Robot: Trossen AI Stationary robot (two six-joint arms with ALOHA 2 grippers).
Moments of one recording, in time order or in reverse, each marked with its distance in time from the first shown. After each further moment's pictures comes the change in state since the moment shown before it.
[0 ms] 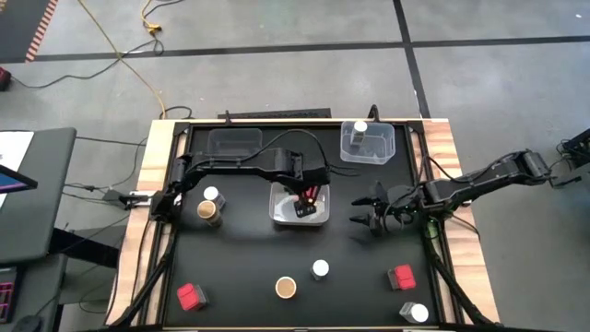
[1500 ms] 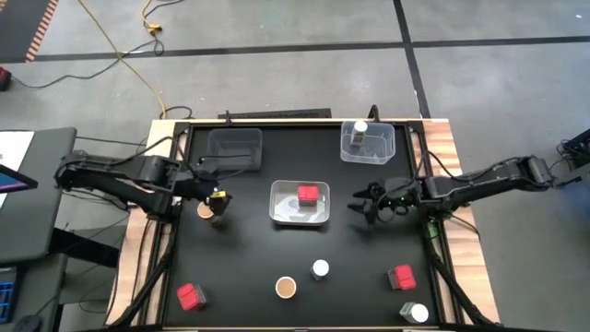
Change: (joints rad) left arm -0.161 -1.133 -1.081 0.174 -0.190 -0.614; right arm -0.132 0.000 0.000 -0.020 0.004 0.245
